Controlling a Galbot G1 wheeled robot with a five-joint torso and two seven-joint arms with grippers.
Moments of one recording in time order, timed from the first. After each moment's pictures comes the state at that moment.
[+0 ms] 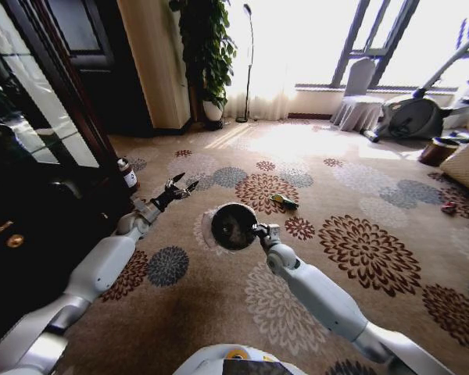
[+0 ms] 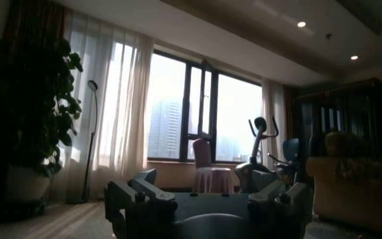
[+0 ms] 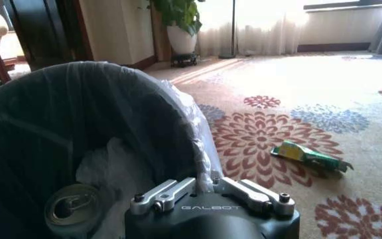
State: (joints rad) left arm 0.65 -0.86 -0.14 -1.34 -0.93 -0.24 0.53; right arm -0.80 1.08 -0.11 1.60 0.73 -0.22 0.41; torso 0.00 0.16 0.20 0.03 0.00
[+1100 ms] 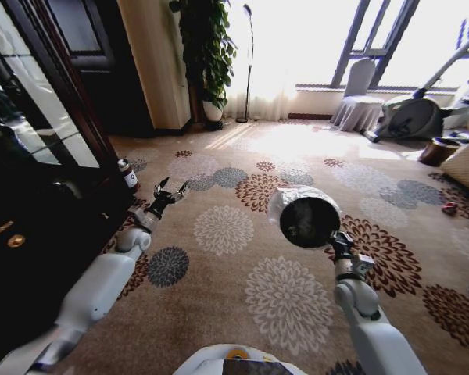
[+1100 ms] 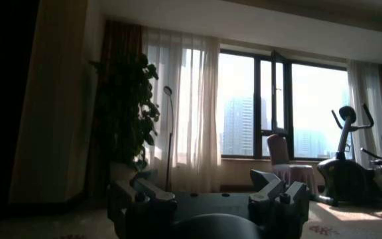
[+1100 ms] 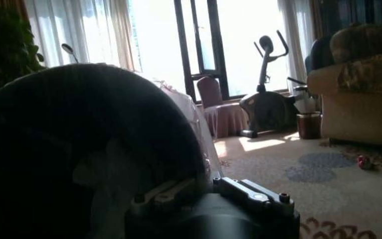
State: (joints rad) left arm 0.86 -0.93 -0.26 -1.51 -0.72 -0.26 0.14; right arm -1.37 1.24 0.73 1.83 0.51 0.08 0.30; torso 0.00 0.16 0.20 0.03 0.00
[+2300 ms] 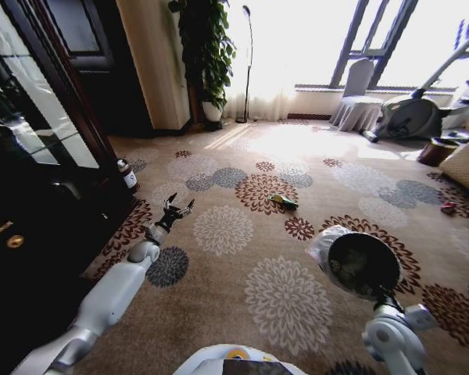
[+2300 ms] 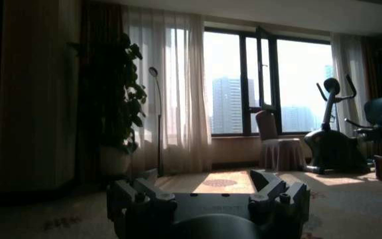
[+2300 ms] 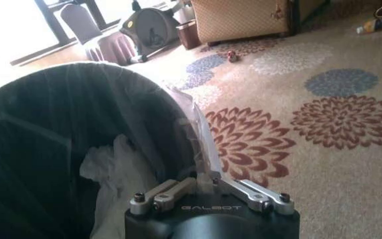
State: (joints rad) left arm 0.83 -1.00 -0.20 -1.33 -0.61 -0.35 0.21; right arm -1.60 1.25 0.81 1.98 0.96 -0.03 0.68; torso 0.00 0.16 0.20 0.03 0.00
